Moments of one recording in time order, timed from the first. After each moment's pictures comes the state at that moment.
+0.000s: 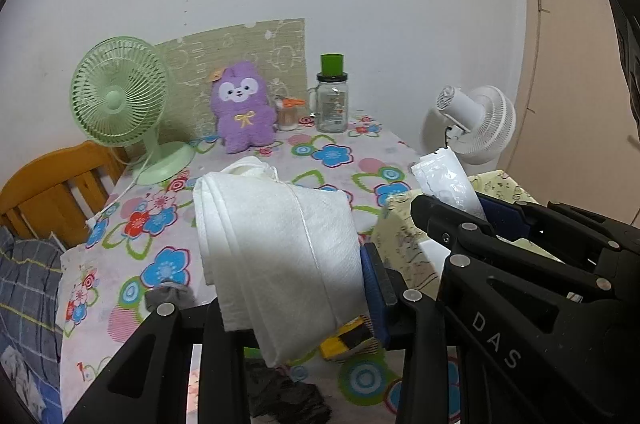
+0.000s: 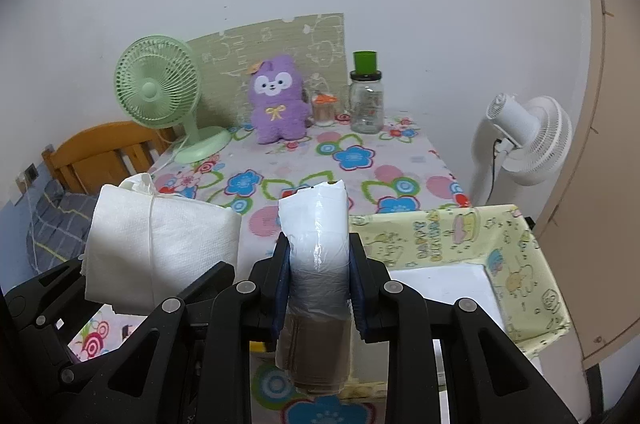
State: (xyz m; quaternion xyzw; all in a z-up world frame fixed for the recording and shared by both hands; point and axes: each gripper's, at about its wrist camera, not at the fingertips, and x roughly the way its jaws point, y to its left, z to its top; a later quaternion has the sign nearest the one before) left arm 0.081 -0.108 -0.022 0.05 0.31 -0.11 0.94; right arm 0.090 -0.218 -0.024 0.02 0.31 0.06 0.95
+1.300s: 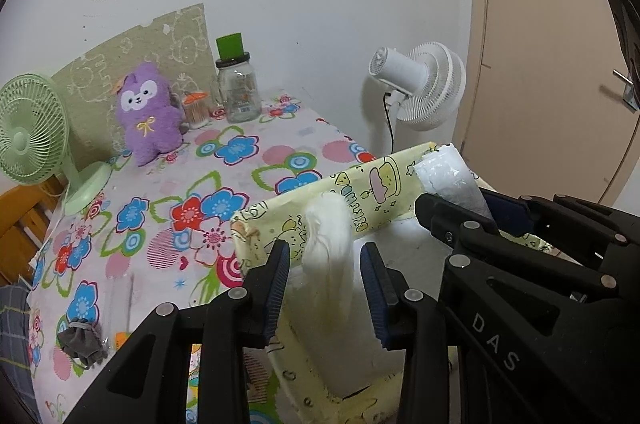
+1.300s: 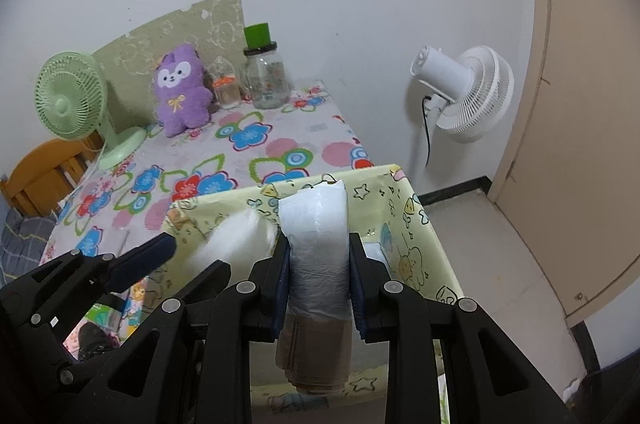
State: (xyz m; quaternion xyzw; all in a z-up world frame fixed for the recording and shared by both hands) left arm 0.114 -0.222 -0.053 0.11 0.35 -0.19 0.91; right arm 0.111 -0.332 -0.061 0.06 0.36 -0.04 0.93
